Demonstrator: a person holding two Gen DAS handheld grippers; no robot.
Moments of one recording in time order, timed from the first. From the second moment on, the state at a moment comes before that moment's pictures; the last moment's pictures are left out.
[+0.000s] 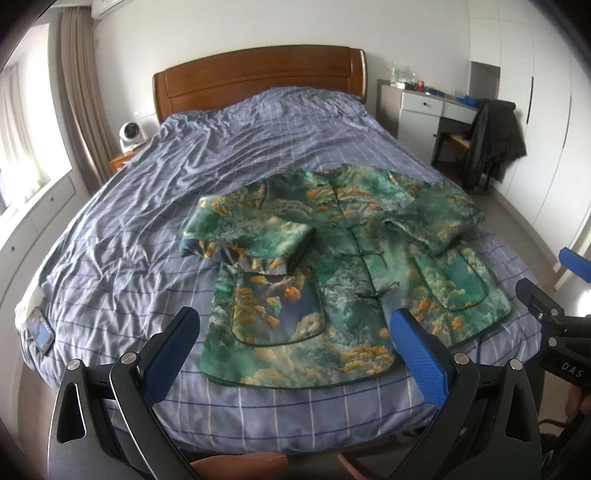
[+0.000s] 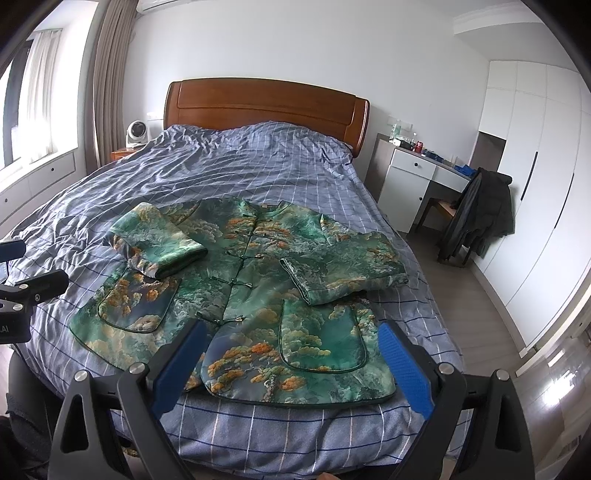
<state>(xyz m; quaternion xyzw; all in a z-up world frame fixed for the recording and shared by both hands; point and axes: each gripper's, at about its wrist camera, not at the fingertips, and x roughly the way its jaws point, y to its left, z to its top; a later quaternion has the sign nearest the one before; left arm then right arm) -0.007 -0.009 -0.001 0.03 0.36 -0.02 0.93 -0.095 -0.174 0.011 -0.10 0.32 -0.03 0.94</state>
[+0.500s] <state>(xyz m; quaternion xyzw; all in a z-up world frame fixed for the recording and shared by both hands) -0.009 -0.009 -0.002 0.03 0.36 -0.02 0.93 -0.094 -0.176 0.007 -0.09 0.32 -0.03 0.94</state>
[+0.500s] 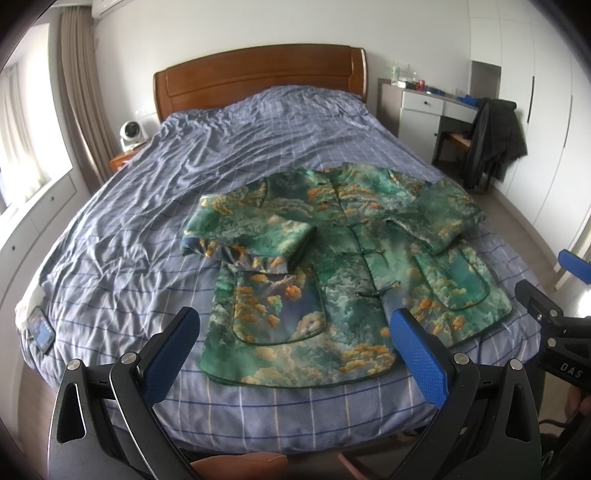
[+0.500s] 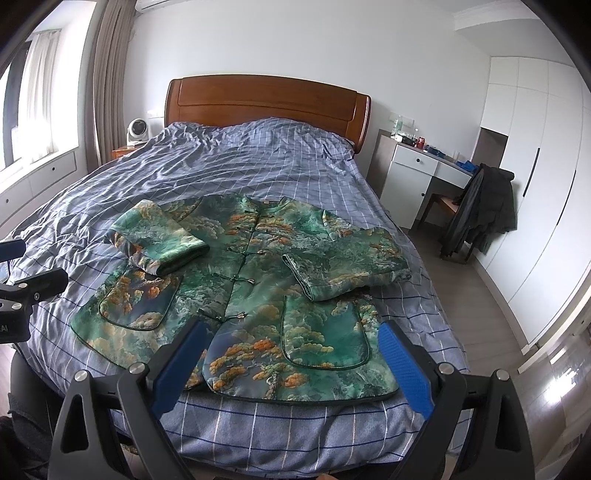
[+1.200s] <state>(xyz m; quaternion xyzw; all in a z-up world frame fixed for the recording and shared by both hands) -0.010 -0.008 -0.003 0.03 0.37 -0.02 0.93 -0.093 -0.176 0.005 -0.09 0.33 -0.03 0.94</state>
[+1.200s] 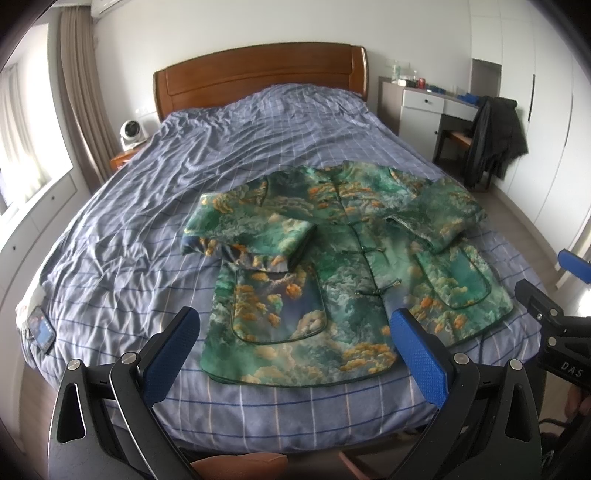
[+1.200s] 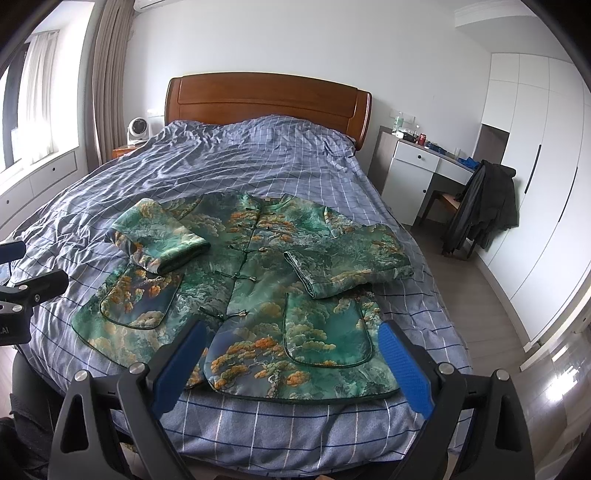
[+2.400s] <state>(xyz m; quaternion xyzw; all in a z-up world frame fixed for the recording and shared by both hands) -0.011 -0.007 -0.006 0.03 0.37 -0.02 0.93 -0.093 -0.175 0.003 -0.09 0.33 -0.03 0.94</state>
